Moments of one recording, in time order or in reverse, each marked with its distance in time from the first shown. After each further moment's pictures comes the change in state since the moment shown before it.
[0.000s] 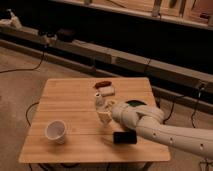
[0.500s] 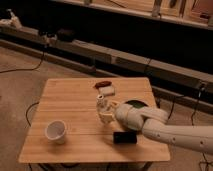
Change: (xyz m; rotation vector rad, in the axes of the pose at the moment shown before) arm 0.009 -0.006 -0.011 -0.071 -0.067 -0.030
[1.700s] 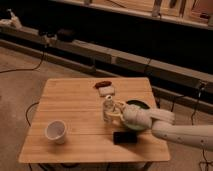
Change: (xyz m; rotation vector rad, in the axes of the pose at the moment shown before) arm 0.021 -0.014 -0.007 -0.089 -0.132 0.010
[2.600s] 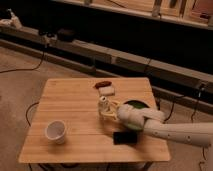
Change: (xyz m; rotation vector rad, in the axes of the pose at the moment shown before) arm 0.017 -0.008 0.037 -0.013 -0.062 -0.106
